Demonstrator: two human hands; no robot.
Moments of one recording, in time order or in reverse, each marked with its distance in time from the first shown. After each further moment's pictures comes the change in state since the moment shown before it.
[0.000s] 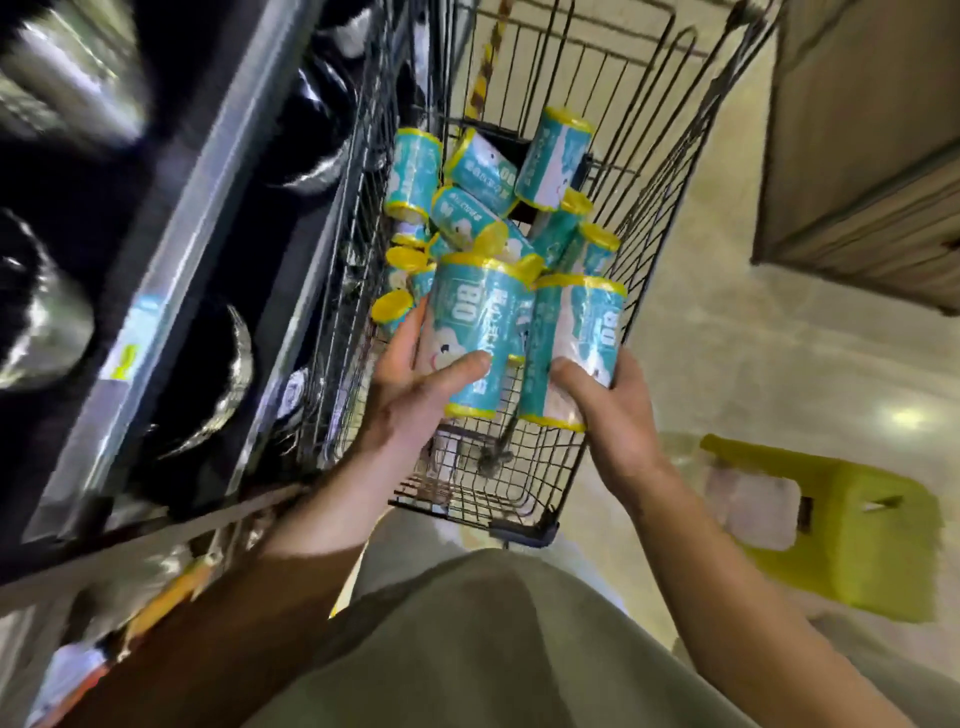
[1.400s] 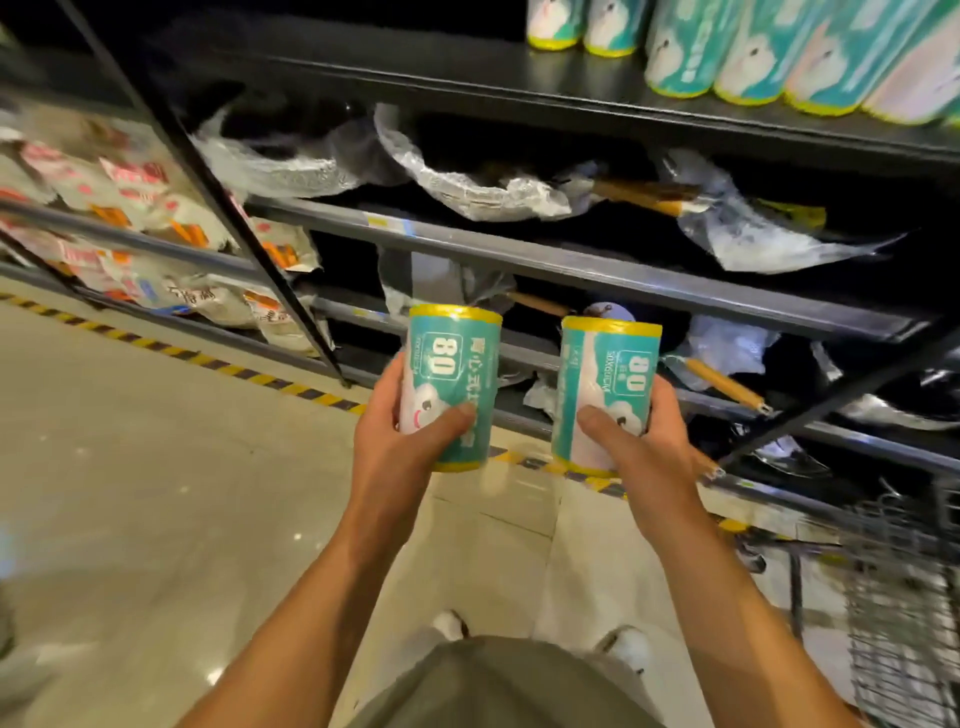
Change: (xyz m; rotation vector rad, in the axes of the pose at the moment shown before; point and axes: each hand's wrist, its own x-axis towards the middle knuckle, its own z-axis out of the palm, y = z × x) left_hand -0.744 -0.240 -0.064 -0.367 1.613 0.496; right_hand -0.532 0.246 0.087 -0.575 -1.488 -0.298
